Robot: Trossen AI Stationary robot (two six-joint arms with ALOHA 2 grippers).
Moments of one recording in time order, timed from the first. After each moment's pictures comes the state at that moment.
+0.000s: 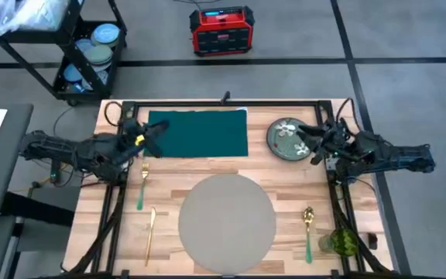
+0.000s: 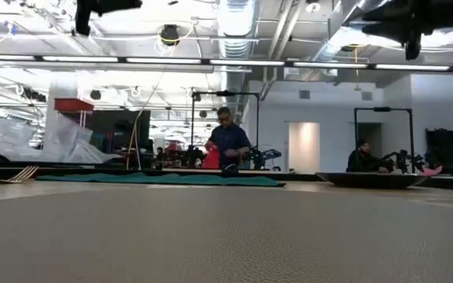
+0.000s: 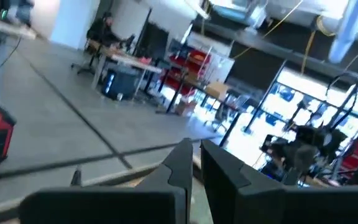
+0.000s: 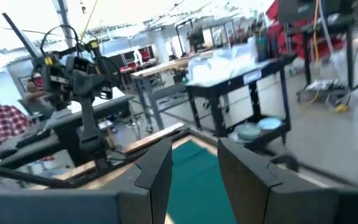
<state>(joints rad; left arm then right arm) -0.17 0.65 0.64 0.17 -0.88 -0.34 0.05 0.28 0.44 -0.04 0.53 0.17</state>
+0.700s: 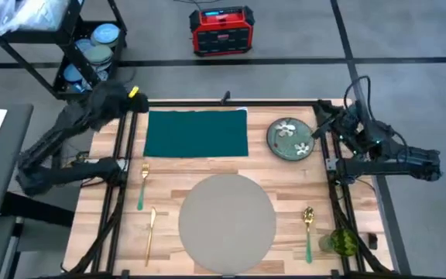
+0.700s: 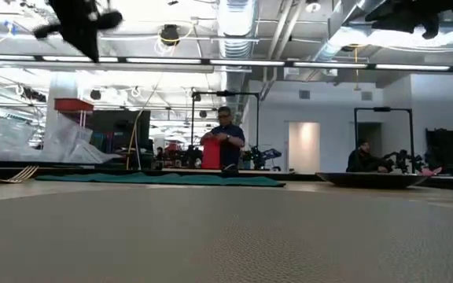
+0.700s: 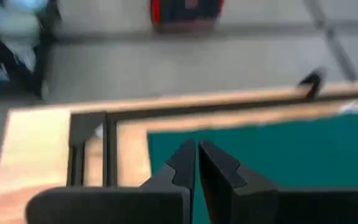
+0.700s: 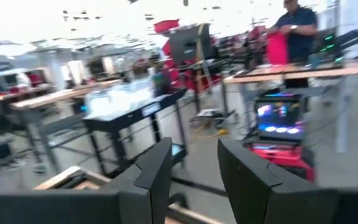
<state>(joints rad) 0.92 0.98 1.17 -1.03 -0.31 -0.46 -0.16 0.42 0.62 -0.06 0.82 0.07</state>
